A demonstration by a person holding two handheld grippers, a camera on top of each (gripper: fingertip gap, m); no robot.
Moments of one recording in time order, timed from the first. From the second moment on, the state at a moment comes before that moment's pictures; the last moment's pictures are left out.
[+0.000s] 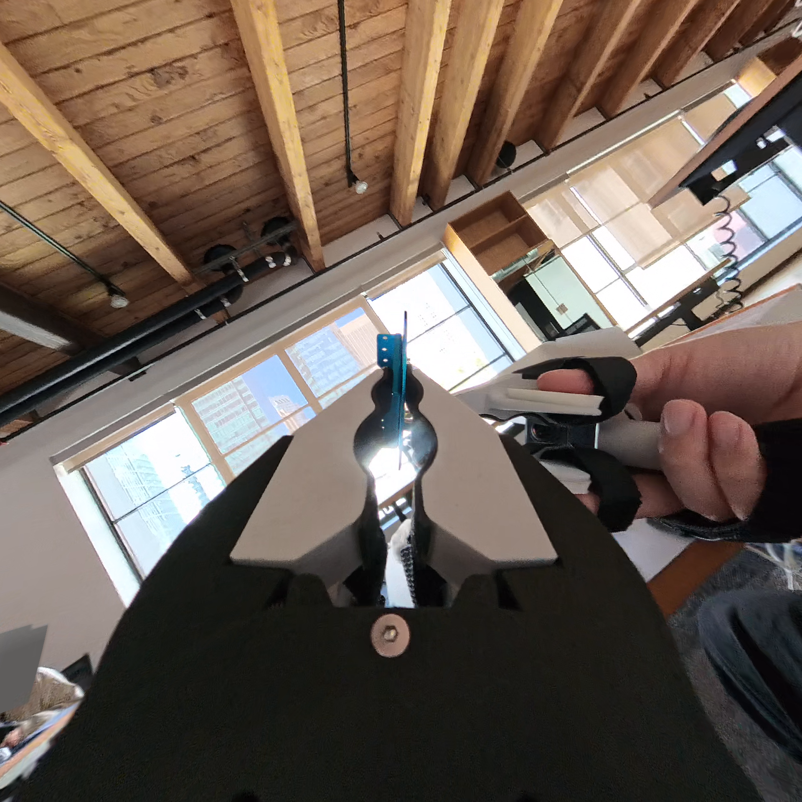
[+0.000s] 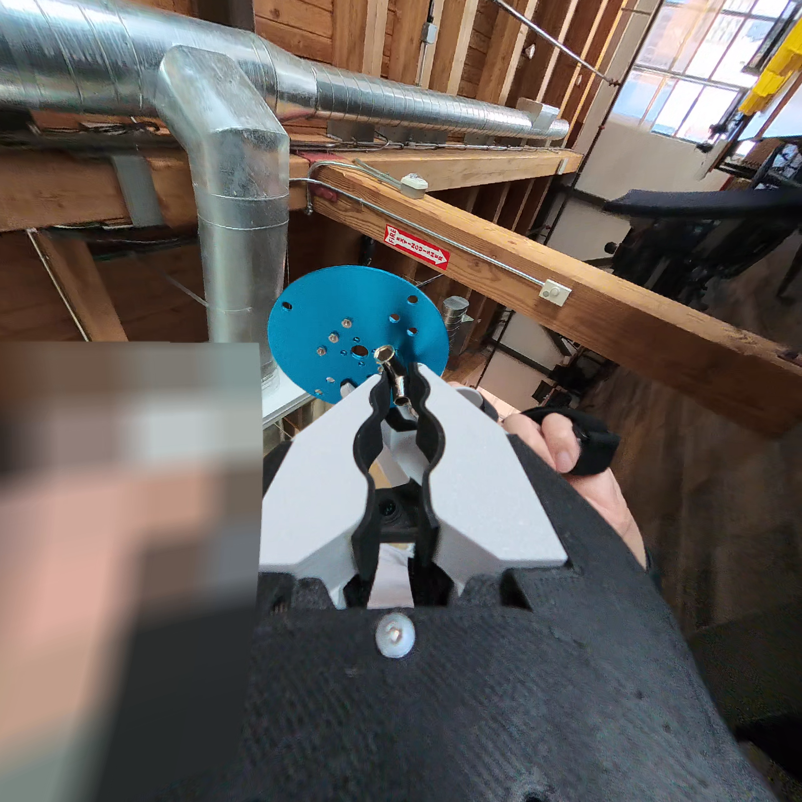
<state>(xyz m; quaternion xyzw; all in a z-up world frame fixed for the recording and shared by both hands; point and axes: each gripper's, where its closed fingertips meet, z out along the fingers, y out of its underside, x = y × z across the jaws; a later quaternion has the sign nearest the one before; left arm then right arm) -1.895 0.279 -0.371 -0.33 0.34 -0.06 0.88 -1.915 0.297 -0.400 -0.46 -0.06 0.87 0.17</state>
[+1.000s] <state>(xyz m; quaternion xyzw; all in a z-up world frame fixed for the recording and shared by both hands) -1.909 0.366 -0.396 -0.53 0.24 -0.18 0.80 -1.914 0.376 -0.429 -0.48 -0.58 -0.09 0.66</state>
